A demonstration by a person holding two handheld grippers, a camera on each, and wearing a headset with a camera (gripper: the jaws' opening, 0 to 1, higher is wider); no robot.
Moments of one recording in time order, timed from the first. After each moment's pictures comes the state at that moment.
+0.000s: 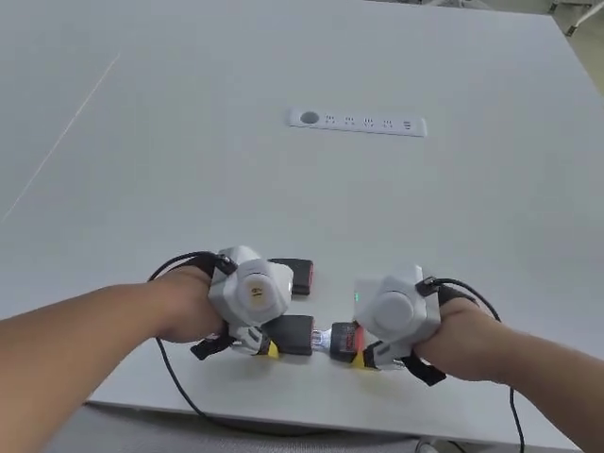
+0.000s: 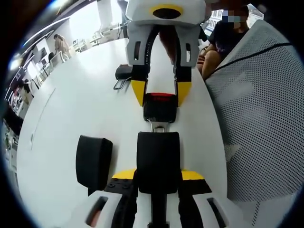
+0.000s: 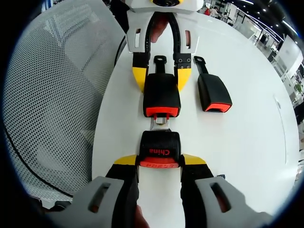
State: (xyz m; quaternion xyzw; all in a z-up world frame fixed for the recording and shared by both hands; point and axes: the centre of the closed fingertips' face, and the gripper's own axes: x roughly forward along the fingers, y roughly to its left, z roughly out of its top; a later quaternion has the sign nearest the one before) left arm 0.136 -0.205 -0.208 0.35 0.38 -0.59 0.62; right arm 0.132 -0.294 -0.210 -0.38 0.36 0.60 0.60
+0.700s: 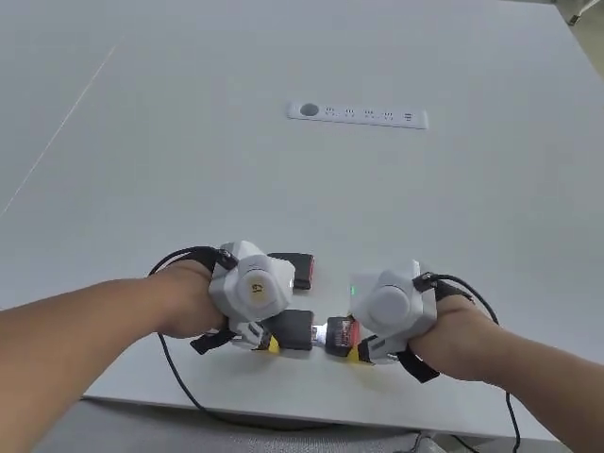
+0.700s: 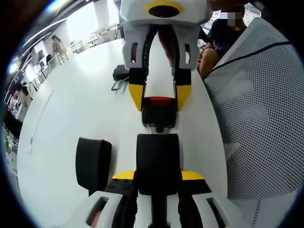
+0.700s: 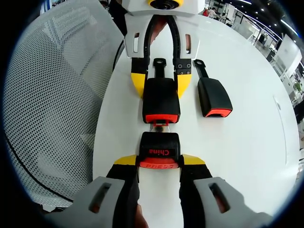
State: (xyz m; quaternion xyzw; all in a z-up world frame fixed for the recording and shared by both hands) left arm 0.135 -0.206 -0.211 0.36 0.37 -0.59 0.62; right arm 0.132 -0.280 -0.207 -0.37 0.36 0.60 0.61
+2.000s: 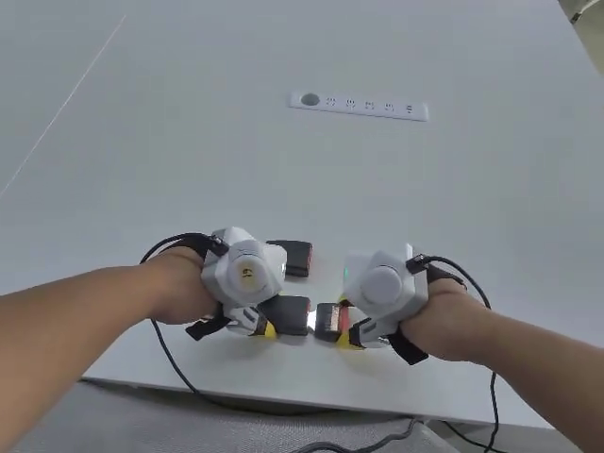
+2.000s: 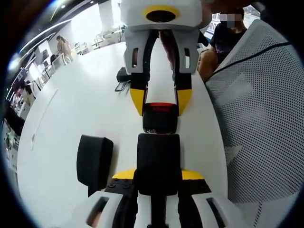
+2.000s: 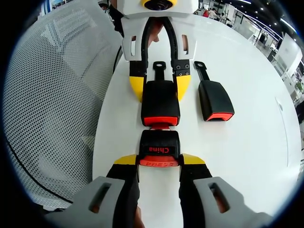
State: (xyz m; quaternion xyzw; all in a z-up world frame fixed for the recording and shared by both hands) left arm 0.135 -0.206 -0.202 0.35 0.36 -0.59 0.63; right arm 0.135 -0.276 -0.210 -0.37 0.36 0.61 0.60
